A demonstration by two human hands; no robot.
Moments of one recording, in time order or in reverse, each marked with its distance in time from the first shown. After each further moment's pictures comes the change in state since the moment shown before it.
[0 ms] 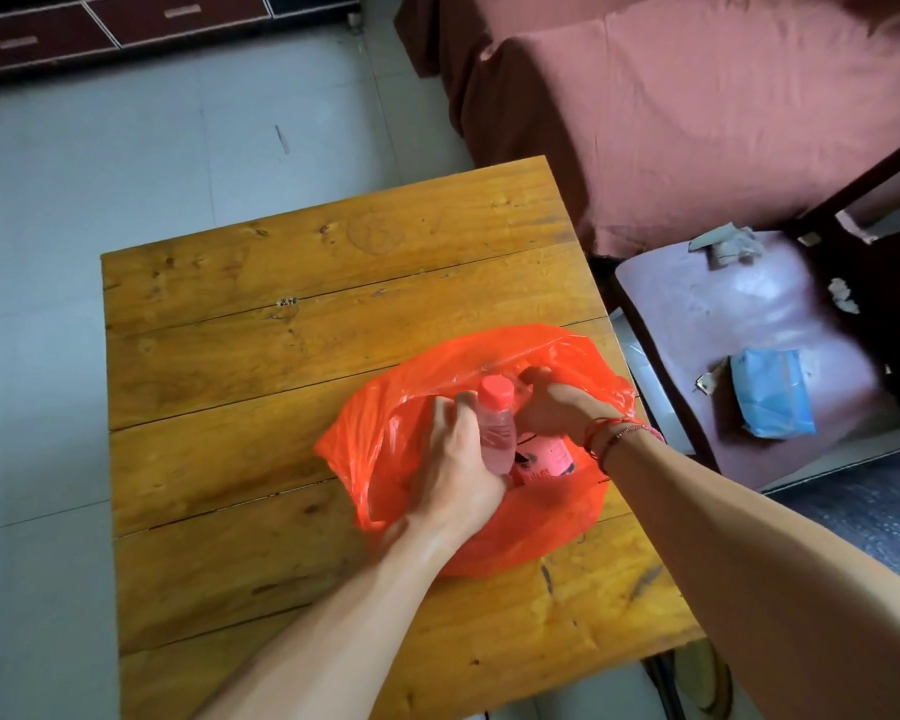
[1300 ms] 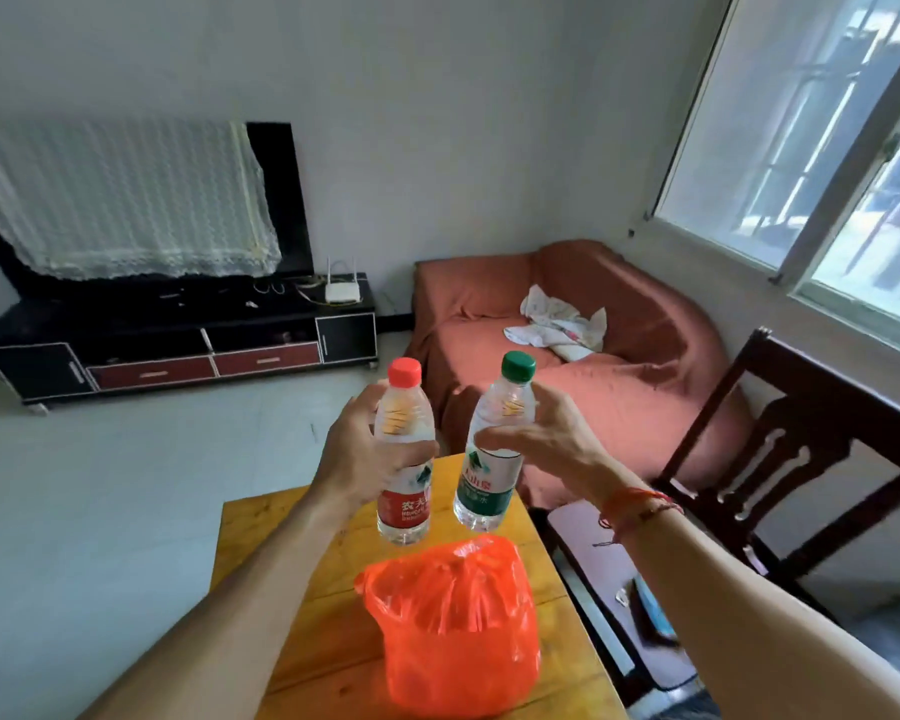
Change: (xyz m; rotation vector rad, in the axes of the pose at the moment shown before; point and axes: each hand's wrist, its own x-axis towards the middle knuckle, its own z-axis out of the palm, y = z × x) left_hand -0.153 0.190 -0.319 -0.395 0.258 0.389; right_hand -0.396 -0.100 -0.095 0.547 0.749 -0.757
